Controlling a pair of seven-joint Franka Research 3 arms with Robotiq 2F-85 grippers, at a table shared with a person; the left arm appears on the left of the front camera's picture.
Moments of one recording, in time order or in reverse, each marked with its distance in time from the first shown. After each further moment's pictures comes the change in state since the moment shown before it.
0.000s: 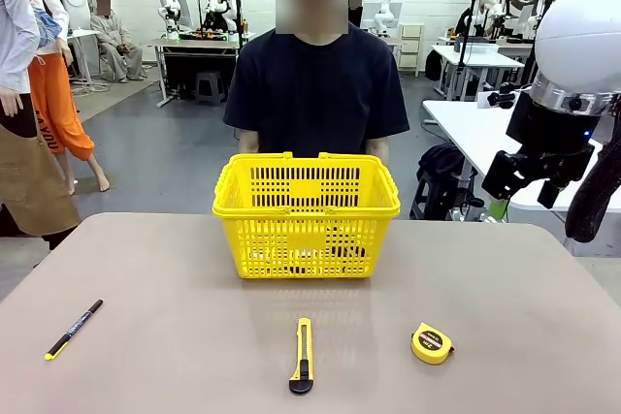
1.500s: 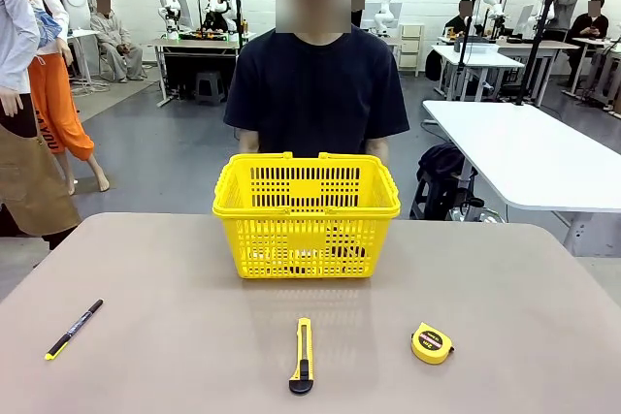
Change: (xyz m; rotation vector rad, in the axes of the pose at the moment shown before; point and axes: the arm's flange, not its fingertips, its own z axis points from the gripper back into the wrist) left arm 0.000 0.000 0.000 0.000 0.000 0.000; right arm -0.153 -0.238 0.110 0.682 -0.468 0.765
